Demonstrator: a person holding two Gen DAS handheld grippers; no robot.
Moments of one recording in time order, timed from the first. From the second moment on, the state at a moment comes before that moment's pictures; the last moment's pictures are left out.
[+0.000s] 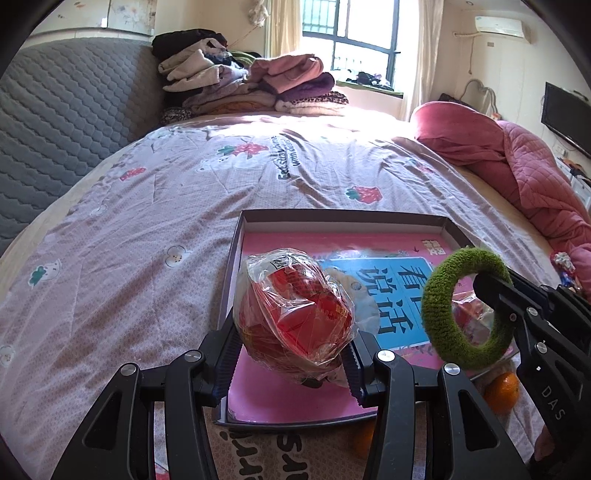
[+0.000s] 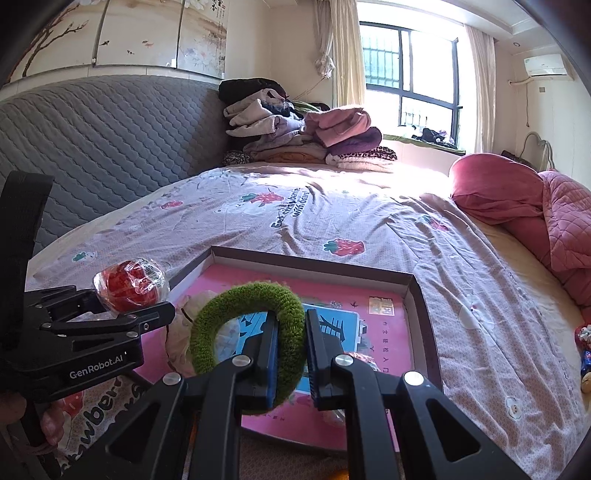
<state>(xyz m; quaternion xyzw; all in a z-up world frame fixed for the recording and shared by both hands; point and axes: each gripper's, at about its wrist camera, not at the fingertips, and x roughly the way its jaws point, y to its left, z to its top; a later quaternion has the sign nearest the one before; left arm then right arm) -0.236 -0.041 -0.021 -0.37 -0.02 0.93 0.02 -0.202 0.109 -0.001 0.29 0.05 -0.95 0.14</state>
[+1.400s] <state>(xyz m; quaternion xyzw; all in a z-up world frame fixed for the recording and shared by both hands) -0.240 -0.031 -0.061 -0.42 -0.04 0.90 0.06 -0.218 0.093 -0.050 0.35 0.12 -0.92 0.09</state>
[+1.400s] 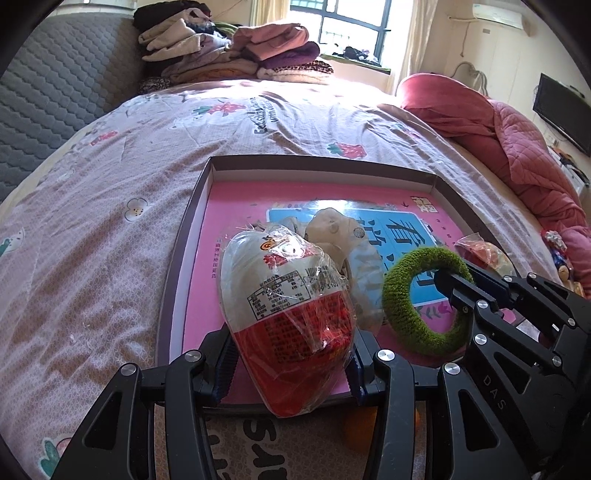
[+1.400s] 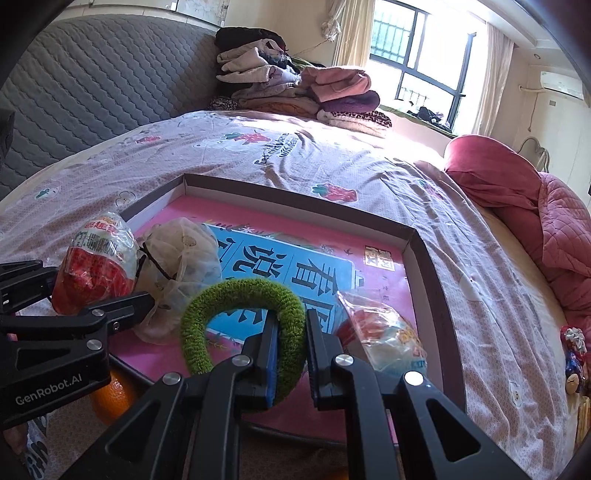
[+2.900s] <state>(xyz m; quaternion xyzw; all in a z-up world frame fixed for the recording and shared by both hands) -0.249 -0.032 -0.051 -0.41 -0.04 0.91 0.03 -0.220 0.106 -0.035 0.35 0.08 -0.93 0.09</state>
